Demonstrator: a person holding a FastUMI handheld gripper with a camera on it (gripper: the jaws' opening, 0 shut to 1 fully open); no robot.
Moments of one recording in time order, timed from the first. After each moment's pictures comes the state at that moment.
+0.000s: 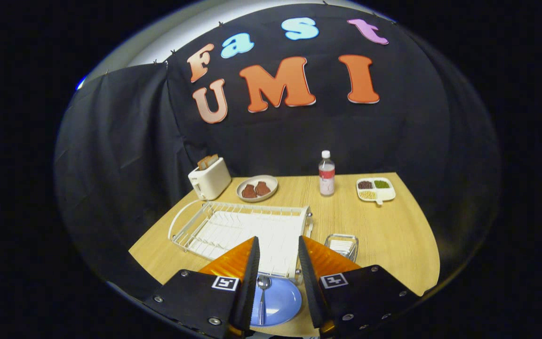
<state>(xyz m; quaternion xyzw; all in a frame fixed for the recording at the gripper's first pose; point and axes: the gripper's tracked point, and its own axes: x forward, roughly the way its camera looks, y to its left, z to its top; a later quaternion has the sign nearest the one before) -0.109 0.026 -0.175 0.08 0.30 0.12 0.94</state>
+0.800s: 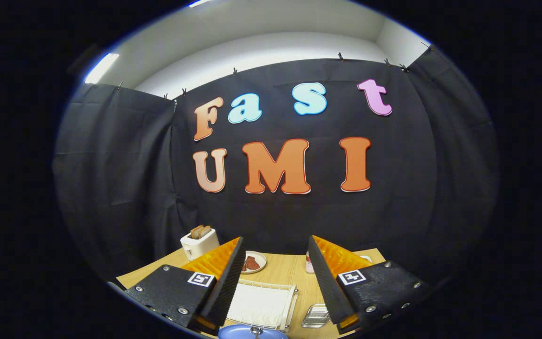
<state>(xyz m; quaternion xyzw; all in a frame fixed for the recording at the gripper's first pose) -0.047 0.021 -0.014 0.04 0.09 0.07 0.99</state>
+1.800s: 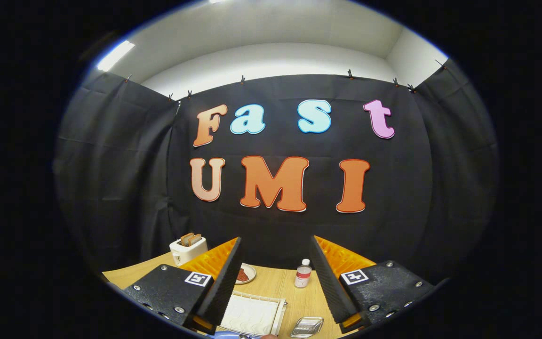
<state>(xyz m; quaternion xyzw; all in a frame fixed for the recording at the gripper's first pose) -0.032 0.026 0.008 0.00 0.06 0.06 1.00</state>
